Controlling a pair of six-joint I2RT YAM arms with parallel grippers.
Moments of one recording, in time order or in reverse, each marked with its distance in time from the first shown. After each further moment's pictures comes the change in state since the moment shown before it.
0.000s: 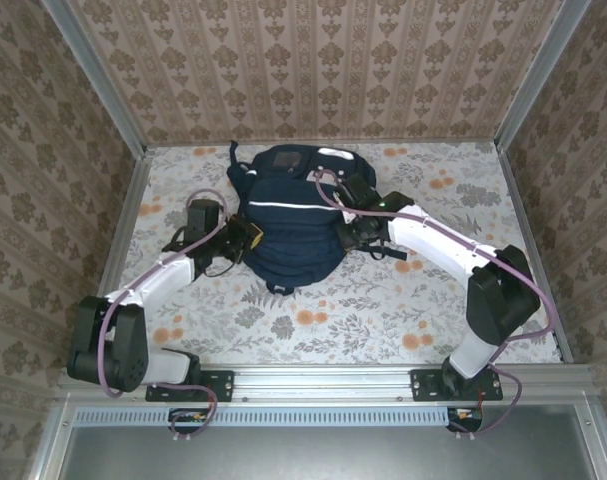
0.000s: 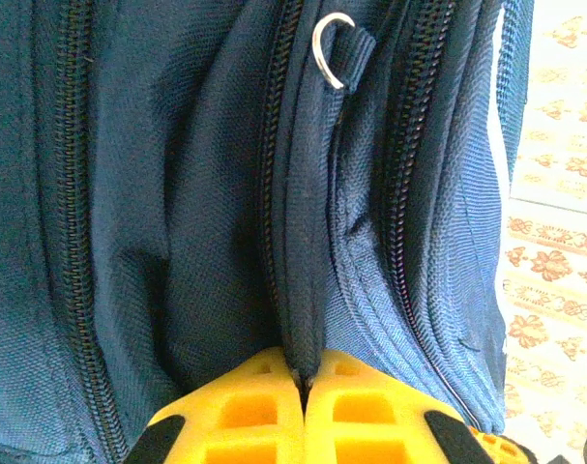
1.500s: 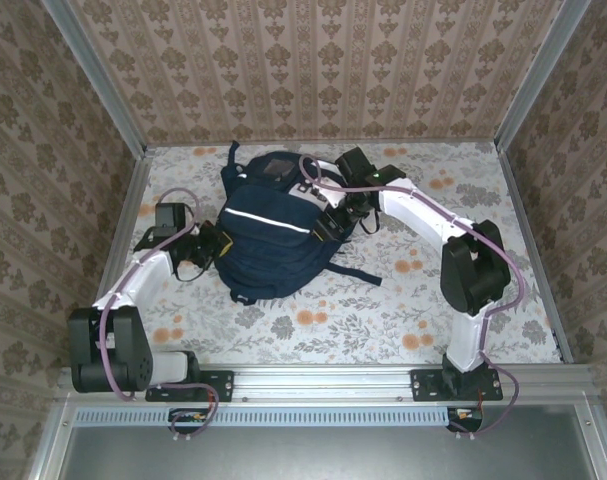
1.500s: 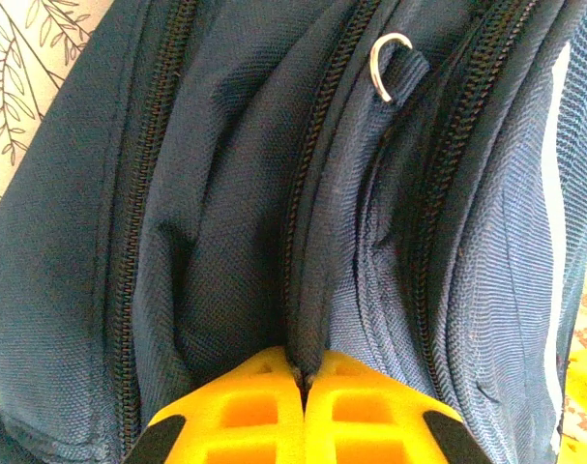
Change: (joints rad) left arm 0.245 -0.015 0.052 -0.291 0.071 0.344; right arm -0.093 0.228 0.263 -0.040 -0.457 -0.474
